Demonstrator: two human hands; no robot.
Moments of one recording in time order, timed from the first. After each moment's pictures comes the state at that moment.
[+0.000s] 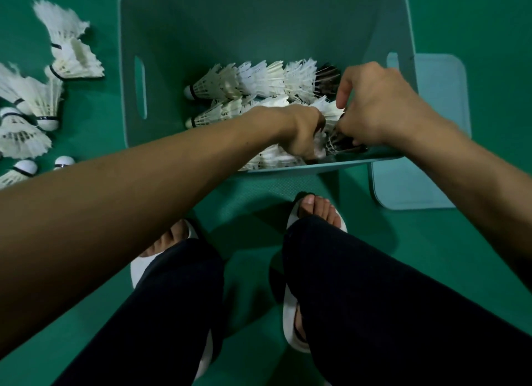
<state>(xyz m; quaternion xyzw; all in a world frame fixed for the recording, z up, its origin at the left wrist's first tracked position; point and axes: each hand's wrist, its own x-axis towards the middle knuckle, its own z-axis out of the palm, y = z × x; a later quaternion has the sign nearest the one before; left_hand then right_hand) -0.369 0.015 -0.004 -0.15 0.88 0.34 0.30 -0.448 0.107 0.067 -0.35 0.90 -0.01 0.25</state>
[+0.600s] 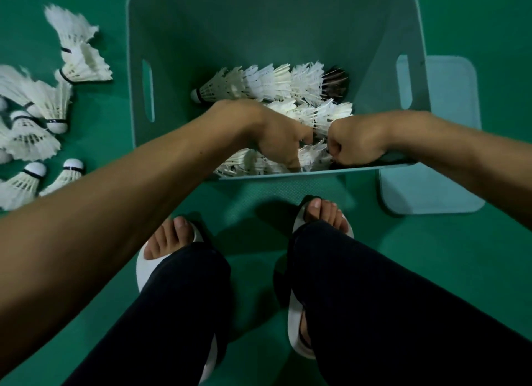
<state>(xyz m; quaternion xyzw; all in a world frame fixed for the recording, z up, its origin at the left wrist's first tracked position) -0.335 -0.011 0.019 -0.15 0.80 0.42 0.41 -0.446 0.094 0.039 -0.49 0.72 0.28 0.41</state>
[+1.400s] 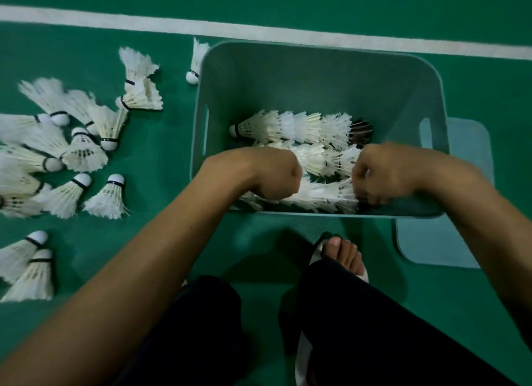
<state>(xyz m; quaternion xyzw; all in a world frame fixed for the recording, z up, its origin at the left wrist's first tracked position) -0.278 -0.028 0.067 -0.24 0.83 0.37 0.33 -0.457 0.079 0.065 -0.50 0.74 0.18 0.42</state>
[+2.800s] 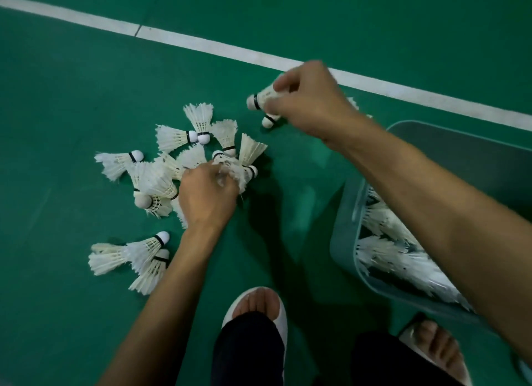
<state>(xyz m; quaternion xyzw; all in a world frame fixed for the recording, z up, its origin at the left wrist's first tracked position) -0.049 -0.131 -0.013 -0.73 0.64 0.18 -0.17 -0.240 -0.184 0.081 -0.50 0.71 -0.31 0.39</state>
